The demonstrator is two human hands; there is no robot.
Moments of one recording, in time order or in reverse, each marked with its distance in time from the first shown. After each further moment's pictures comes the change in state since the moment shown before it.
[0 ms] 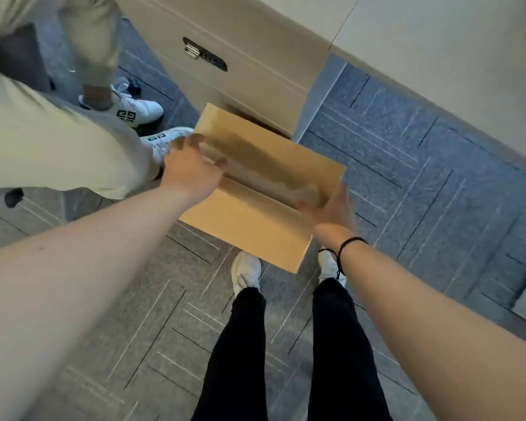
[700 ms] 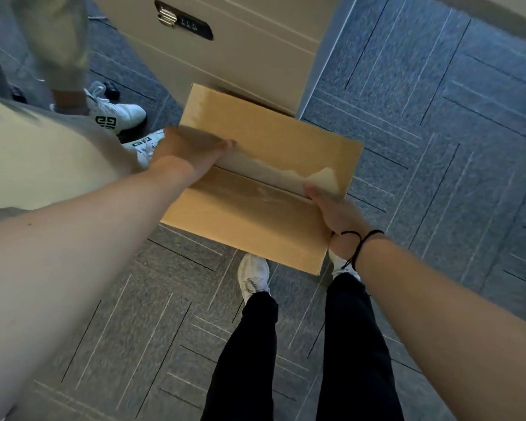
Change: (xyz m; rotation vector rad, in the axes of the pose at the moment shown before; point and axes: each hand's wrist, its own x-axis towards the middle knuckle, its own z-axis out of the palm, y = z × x) left_hand 0.067 -0.012 0.023 0.186 -0.047 -0.054; right_hand 0.036 0.041 0.047 0.702 -0.143 0.260
